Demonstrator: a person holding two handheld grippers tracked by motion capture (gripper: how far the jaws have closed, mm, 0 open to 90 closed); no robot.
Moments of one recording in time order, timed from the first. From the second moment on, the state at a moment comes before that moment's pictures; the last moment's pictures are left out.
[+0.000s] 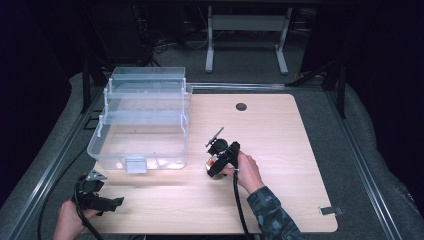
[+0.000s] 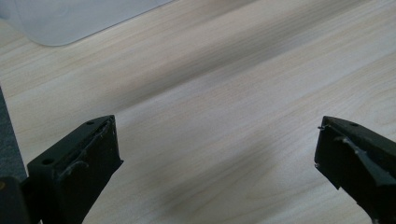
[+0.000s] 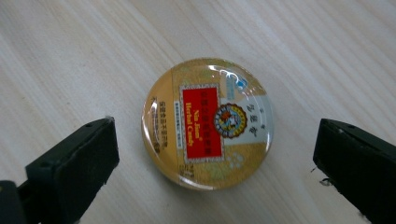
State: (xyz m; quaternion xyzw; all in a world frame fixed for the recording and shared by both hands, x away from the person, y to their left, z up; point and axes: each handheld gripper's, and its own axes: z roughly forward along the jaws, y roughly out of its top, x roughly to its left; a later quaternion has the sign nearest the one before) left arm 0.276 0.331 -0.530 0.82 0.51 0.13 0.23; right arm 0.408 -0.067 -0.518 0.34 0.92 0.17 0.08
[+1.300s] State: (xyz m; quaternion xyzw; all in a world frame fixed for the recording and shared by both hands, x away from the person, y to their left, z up) left arm 0.277 0.326 -0.530 0.83 0.50 0.12 0.23; right arm 0.415 -0.050 -0.527 0.33 0.93 0.13 0.07
